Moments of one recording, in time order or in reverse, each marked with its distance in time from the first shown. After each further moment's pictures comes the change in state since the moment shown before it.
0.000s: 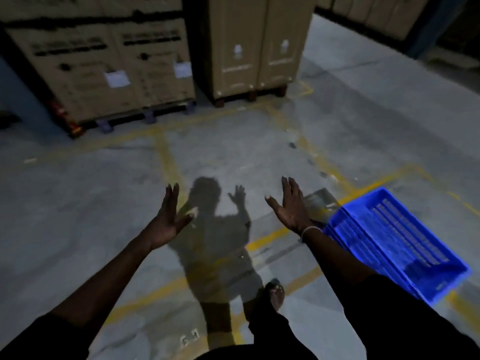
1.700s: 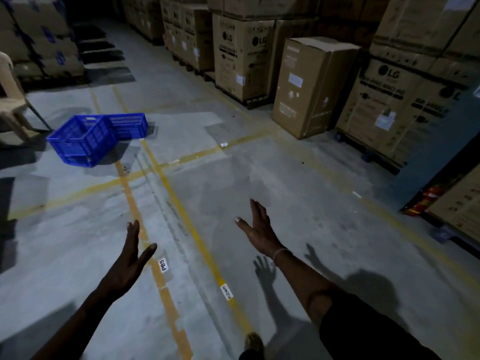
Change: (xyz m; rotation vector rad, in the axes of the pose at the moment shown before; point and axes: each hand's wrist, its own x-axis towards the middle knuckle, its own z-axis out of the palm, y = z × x) left_hand -0.689 -0.412 -0.342 -0.359 1.311 -1.067; right_hand -0.258 -0.877 0.657 0.096 -1.228 -0.981
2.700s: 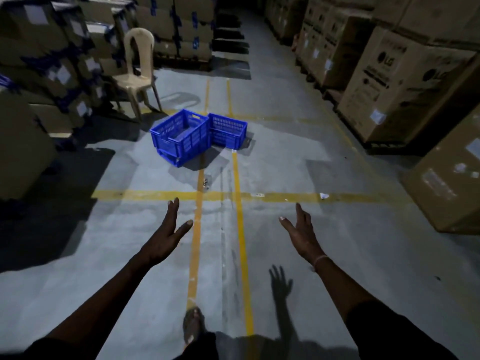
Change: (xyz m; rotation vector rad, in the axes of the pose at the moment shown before) left_hand 0.560 -0.164 -0.300 -0.134 0.287 -0.187; right_hand 0.690 -0.240 0.211 -0.058 -0.212 -0.094
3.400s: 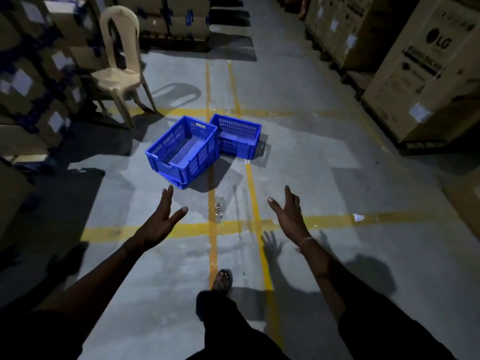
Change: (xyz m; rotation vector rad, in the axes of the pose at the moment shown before) left_hand 0.491 -0.069 -0.218 0.082 -0.064 -0.094; right_hand 0.466 -0.202 0.171 0.053 0.034 0.035
